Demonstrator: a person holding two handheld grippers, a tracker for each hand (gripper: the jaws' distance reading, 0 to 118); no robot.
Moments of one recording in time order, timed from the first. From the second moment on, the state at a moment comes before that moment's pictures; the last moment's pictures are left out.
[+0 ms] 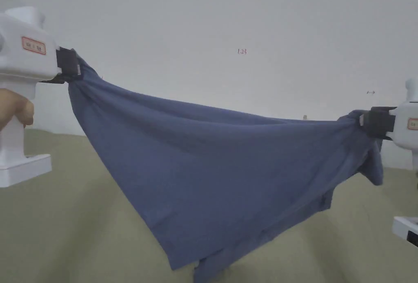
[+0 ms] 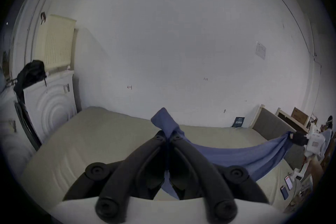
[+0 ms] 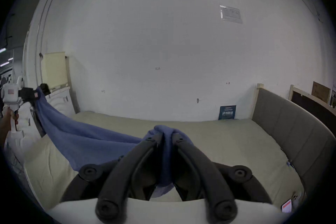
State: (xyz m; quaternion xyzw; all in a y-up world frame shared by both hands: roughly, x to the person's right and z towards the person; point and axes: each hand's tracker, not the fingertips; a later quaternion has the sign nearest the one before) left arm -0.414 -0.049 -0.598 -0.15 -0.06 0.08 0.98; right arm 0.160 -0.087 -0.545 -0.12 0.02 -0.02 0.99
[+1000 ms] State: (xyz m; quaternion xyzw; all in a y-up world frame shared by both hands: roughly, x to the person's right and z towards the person) left arm -0.420 -0.213 -0.513 -0.24 -0.08 0.15 0.96; right arm 0.188 -0.225 -0.463 -0.20 -0.02 -0.05 0.98
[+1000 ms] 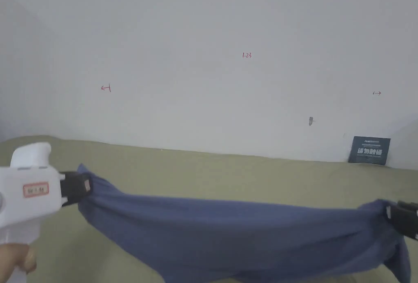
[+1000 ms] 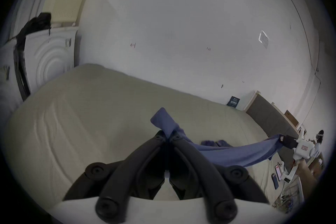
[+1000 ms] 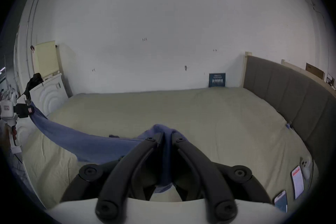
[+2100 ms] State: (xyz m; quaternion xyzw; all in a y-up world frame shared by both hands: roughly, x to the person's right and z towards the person) left arm -0.451 -0.369 -0.298 -0.43 -0.03 0.18 0.88; right arm 0.180 -0.345 -0.275 -0.37 -0.05 -0.07 0.93
